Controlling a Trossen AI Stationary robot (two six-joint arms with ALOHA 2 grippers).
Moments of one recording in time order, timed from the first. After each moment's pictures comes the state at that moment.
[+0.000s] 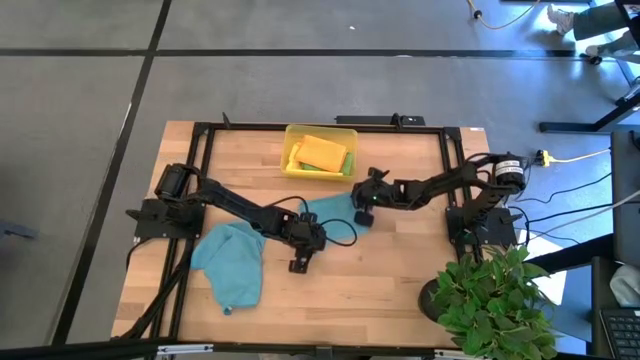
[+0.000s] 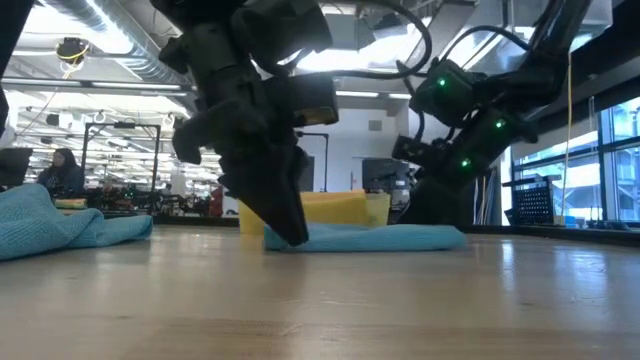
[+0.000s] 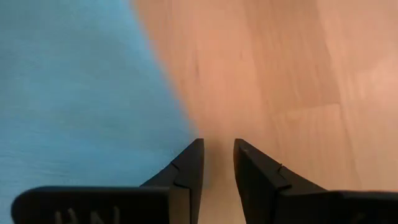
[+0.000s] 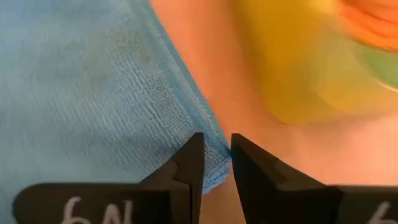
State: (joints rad) left arm -0.19 1.89 1.10 -0.25 -0.04 -0.04; right arm -0.14 1.70 0.60 0.30 0.28 -0.08
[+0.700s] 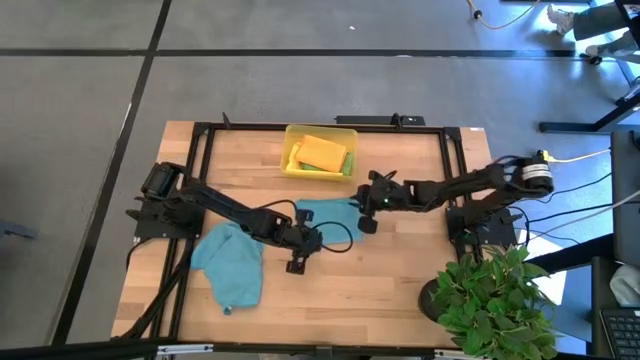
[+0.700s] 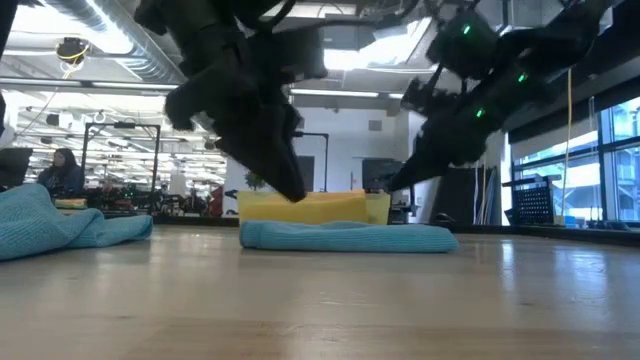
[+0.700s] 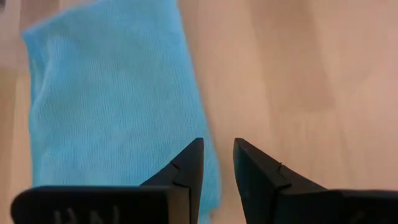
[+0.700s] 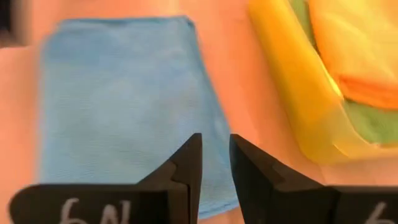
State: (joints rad) left arm -0.26 1.80 1.10 -0.31 -0.22 -0.04; right arm -0.06 1.49 0.60 0.21 0.17 0.02
